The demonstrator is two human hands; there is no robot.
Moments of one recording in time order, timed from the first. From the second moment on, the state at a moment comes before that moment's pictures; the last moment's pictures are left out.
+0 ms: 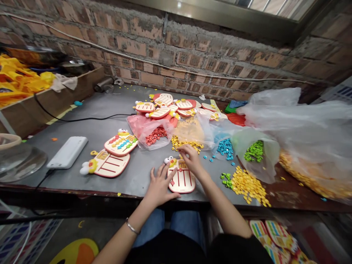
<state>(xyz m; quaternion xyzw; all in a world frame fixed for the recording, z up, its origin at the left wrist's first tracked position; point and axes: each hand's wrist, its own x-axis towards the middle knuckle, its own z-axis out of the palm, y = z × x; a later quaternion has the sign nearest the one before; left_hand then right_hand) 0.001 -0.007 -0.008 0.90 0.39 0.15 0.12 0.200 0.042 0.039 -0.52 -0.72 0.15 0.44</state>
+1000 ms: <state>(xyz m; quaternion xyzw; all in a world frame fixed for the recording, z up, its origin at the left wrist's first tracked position) -0.005 -0.010 -0.007 0.89 0.40 0.18 0.14 0.176 -0.013 -0.022 -0.52 -0.77 0.06 0.38</state>
